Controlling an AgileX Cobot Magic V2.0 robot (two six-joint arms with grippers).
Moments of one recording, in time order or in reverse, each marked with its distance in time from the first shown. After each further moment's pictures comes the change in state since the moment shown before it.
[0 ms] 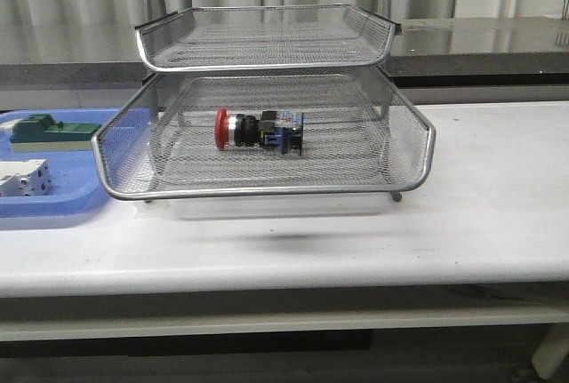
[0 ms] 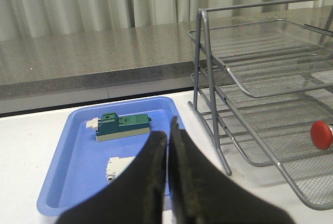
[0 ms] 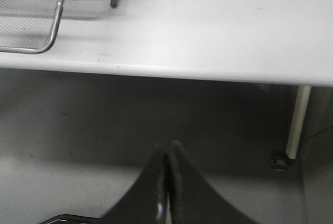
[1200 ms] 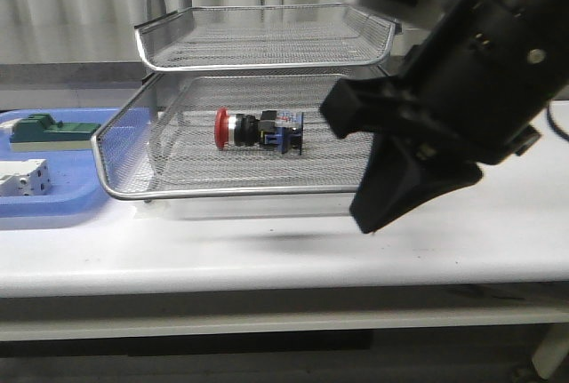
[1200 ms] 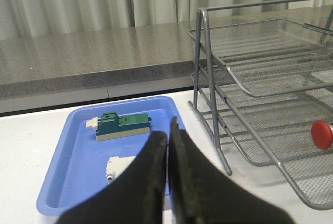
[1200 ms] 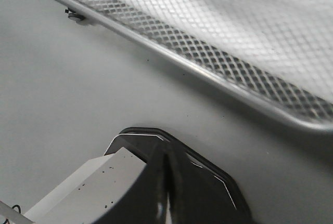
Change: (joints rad) left arm 0.000 0.000 0.001 0.000 -0.001 0.000; right arm 0.464 0.967 -0.176 0.467 -0.426 -0.320
